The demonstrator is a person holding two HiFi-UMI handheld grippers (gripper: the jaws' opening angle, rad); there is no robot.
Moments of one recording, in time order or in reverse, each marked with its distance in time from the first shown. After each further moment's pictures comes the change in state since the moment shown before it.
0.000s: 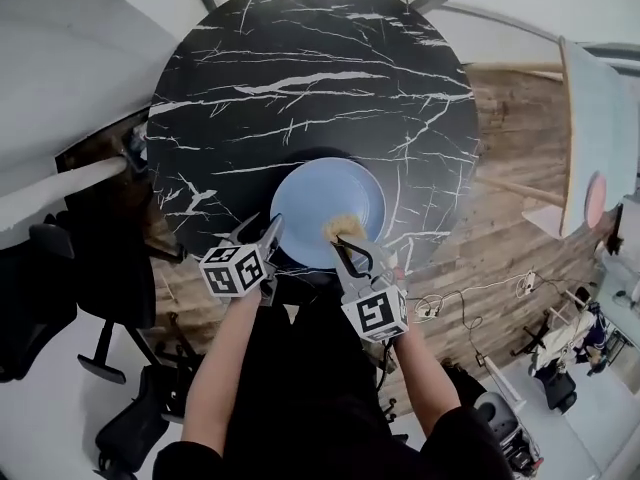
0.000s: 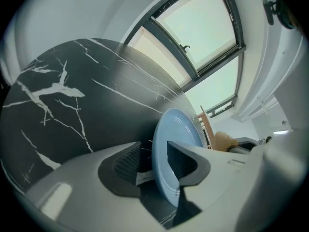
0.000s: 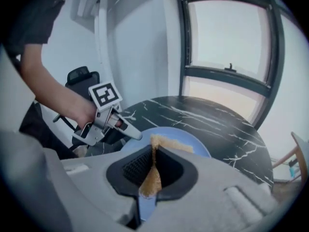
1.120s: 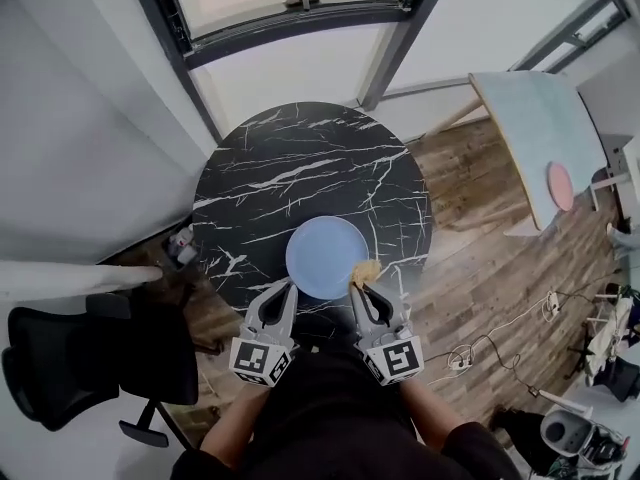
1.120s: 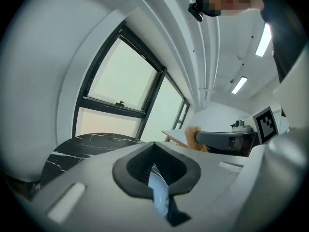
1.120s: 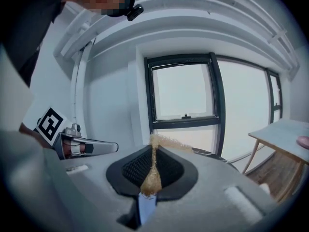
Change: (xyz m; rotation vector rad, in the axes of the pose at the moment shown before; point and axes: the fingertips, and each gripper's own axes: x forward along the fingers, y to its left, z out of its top) left arm -0.216 -0.200 0.059 0.643 -0.483 -0.295; right arm -0.194 0.022 0.132 0.270 -0.568 -0.402
